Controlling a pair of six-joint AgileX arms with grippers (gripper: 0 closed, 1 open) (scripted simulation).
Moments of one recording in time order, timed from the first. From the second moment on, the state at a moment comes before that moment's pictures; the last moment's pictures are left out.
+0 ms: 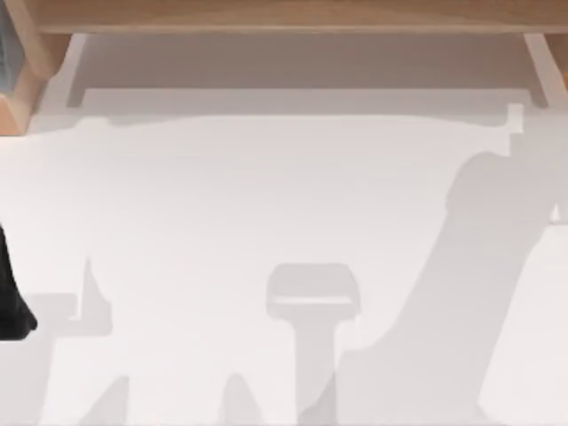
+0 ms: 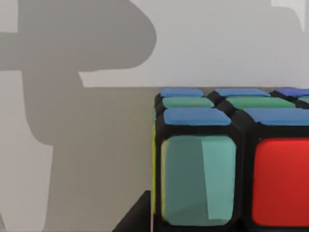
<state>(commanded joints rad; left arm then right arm) 0.00 0.00 0.00 0.00 0.00 0.00 -0.36 2.48 2.26 -1.15 -0.02 -0.11</state>
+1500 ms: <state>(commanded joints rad) 0.00 0.00 0.00 0.00 0.00 0.00 -0.39 2.46 2.35 -1.29 -0.01 -0.40</state>
